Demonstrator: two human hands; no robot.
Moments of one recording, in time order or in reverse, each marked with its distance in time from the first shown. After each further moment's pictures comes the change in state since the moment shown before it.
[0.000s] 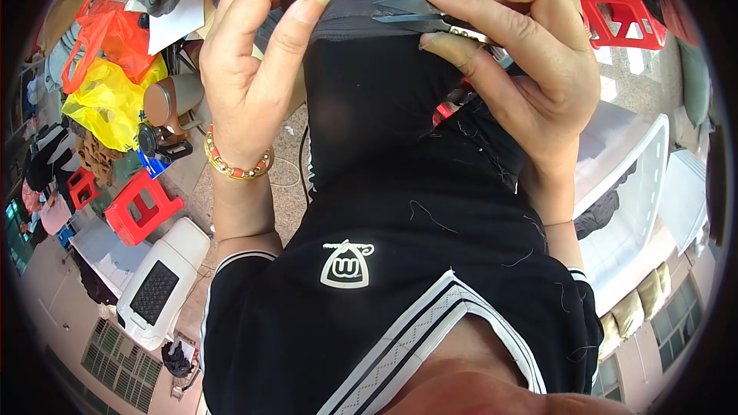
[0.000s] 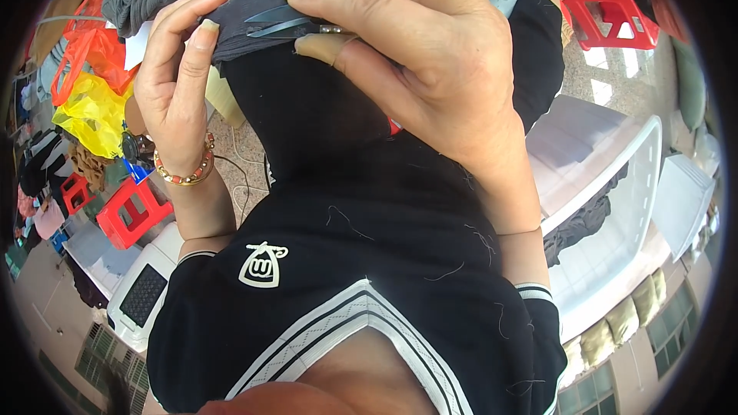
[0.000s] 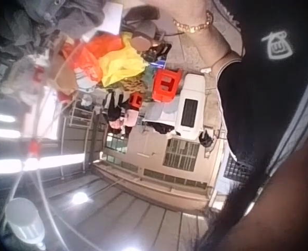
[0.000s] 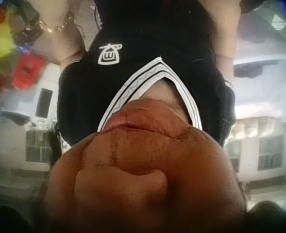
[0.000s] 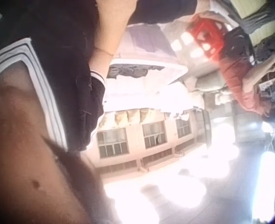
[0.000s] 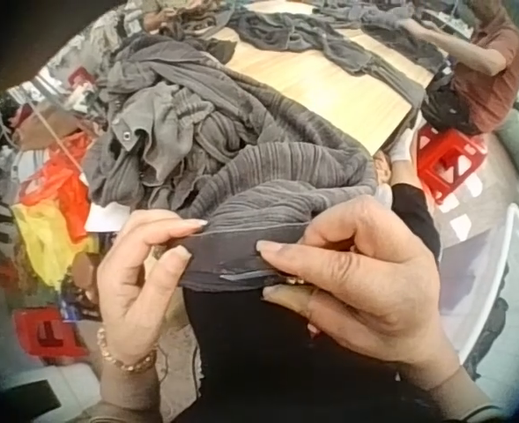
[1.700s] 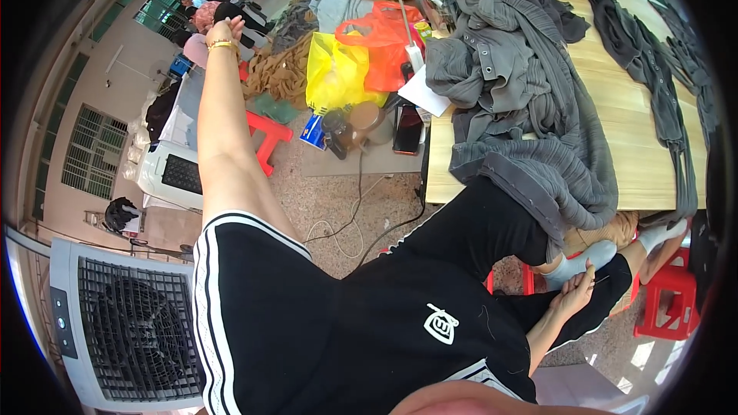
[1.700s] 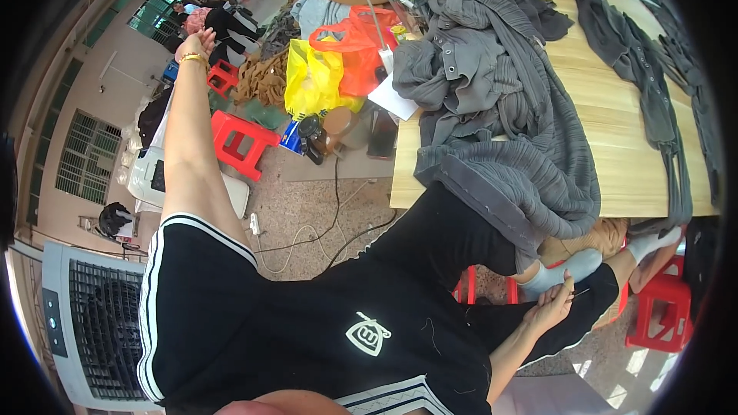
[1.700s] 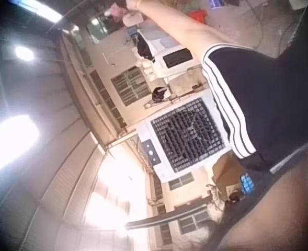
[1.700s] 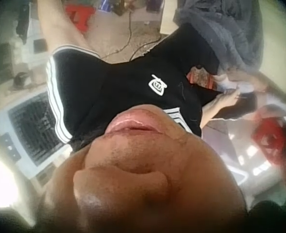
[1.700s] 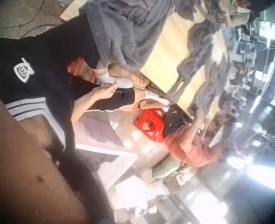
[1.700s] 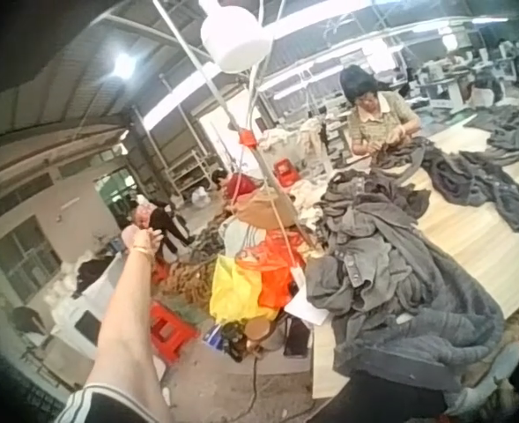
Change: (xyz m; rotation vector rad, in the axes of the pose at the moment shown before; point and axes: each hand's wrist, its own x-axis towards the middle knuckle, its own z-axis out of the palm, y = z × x) left_hand -0.045 0.024 -0.484 0.053 1.398 -0.606; right_hand -0.173 0.172 0.014 0.940 0.734 1.068
